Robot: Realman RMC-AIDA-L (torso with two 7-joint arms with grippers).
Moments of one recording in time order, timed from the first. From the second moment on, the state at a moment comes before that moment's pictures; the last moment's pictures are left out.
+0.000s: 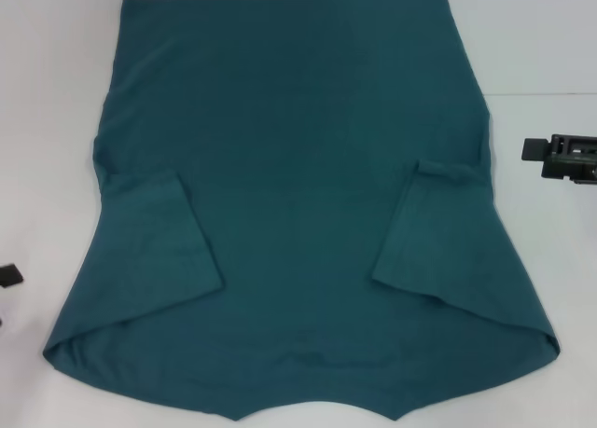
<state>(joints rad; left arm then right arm) -0.34 -2.04 0.14 0.88 2.38 1.63 -2.44 0.56 1.89 -0.62 -0.73 -2.03 -1.54 2.31</state>
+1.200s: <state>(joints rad) -0.35 -2.05 0.17 0.81 2.43 1.62 -2.42 0.56 1.88 -0.61 -0.73 -2.03 -1.55 2.31</state>
